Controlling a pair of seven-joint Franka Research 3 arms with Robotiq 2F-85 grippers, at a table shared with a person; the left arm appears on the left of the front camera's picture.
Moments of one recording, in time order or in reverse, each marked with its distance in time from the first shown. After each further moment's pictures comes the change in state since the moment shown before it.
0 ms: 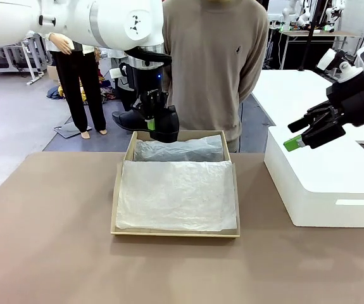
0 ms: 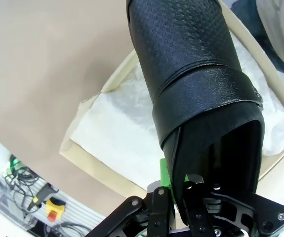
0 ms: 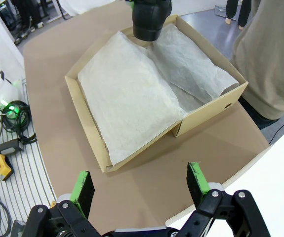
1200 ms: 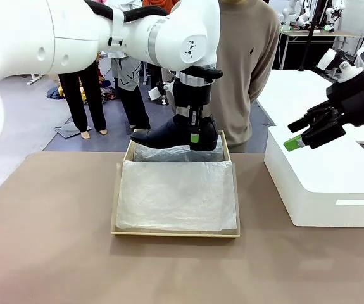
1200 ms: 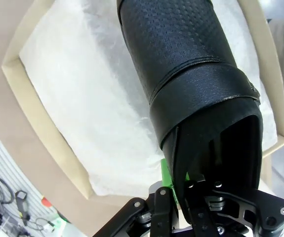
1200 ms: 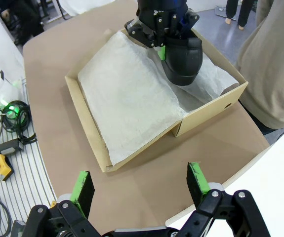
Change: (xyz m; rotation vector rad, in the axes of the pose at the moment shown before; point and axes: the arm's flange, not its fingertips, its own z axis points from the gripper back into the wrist) left arm -0.103 -0.064 -0.040 -0.025 -0.025 0.463; right arm 0.000 0.000 0.000 0.000 0.000 0.000
